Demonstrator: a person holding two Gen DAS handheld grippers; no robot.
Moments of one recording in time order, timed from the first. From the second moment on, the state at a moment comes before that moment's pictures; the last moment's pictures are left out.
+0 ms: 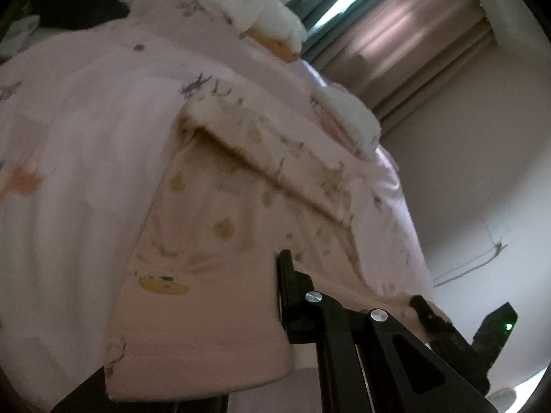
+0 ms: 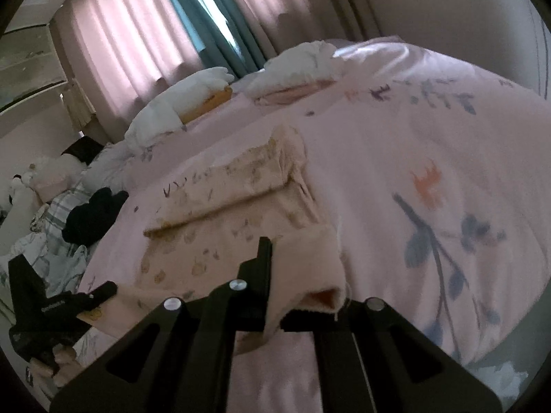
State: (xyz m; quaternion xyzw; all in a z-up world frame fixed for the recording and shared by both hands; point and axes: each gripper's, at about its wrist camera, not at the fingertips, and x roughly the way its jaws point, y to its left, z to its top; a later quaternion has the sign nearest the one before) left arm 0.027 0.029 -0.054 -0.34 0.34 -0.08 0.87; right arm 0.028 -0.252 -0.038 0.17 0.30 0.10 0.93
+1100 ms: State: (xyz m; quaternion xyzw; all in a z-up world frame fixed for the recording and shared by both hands) left arm 0.129 0.073 -0.003 -0.29 0.29 -0.06 0.91; right arm 0.152 -0.208 0.021 0.07 0.29 0.12 0.95
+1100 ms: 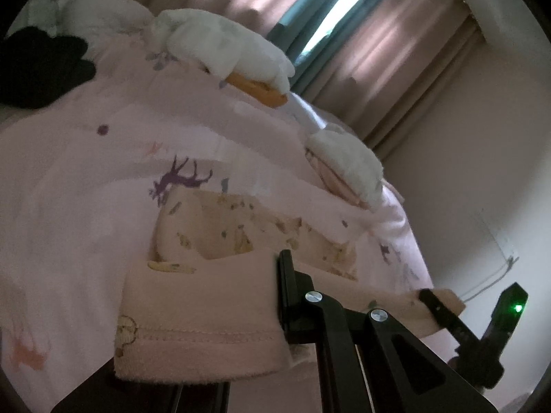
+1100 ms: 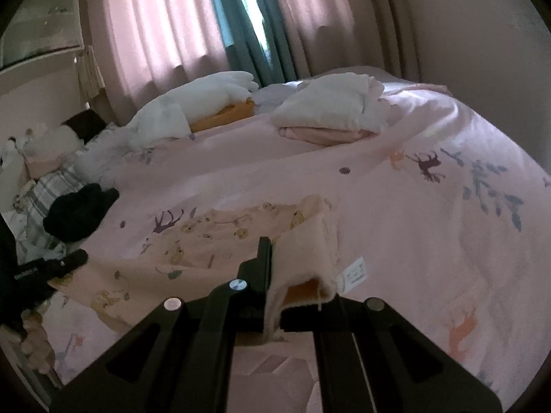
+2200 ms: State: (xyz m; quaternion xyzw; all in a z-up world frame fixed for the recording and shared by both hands) left arm 0.289 0.118 -0.091 -0.25 0.48 -0.01 0.84; right arm 0.333 -0.180 -0.073 -0.01 0.48 0.08 0.87
